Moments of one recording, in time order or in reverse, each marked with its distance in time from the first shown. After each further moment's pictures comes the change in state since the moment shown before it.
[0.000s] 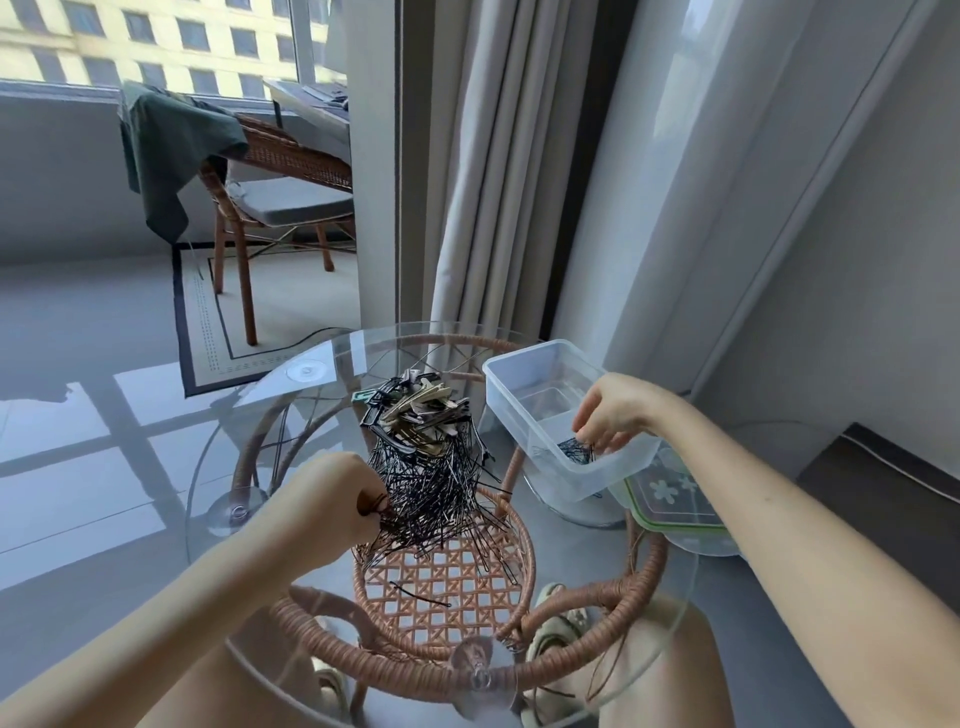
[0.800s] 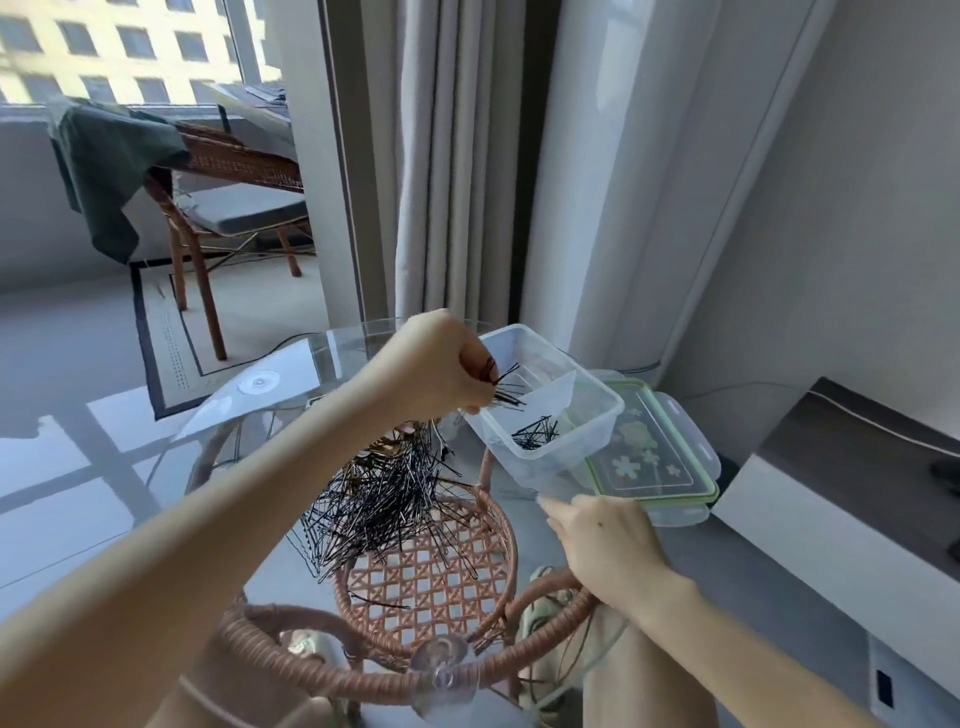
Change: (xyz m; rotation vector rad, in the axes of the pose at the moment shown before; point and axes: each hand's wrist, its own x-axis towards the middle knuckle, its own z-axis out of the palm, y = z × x) left_hand 0.070 0.117 -0.067 -0.335 0.081 0.197; right_hand -0.078 0.074 0.111 -0.627 0.625 -0.442
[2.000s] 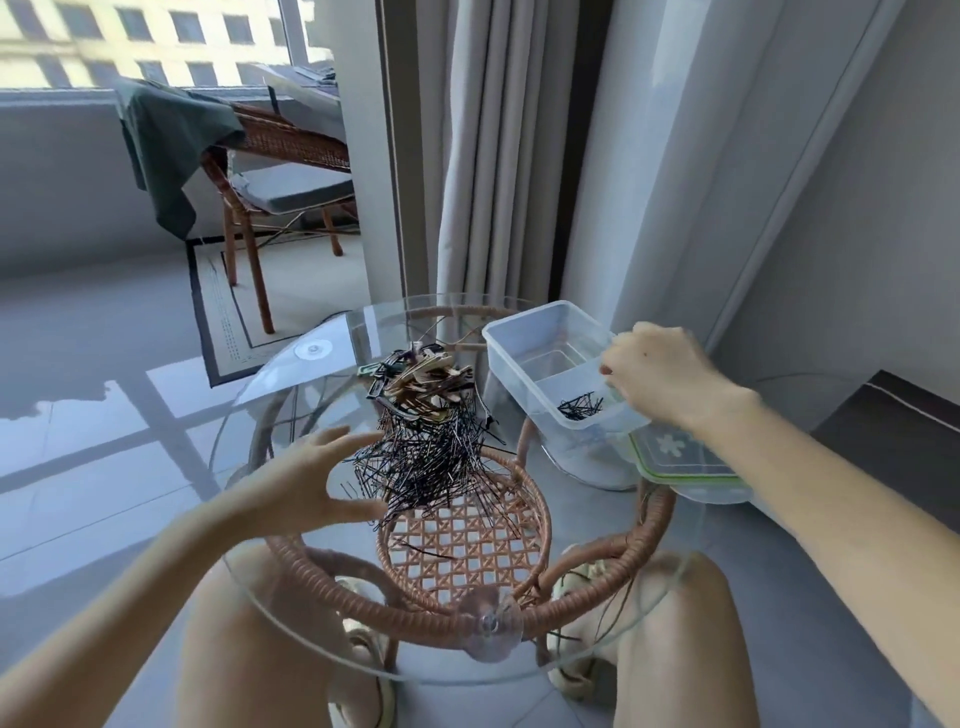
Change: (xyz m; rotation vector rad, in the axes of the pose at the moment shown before) left_hand -0.109 -0.175 0.027 0.217 -0.229 -0.198; right_hand 0.097 0.034 -0.068 -0.311 -0.126 -0.090
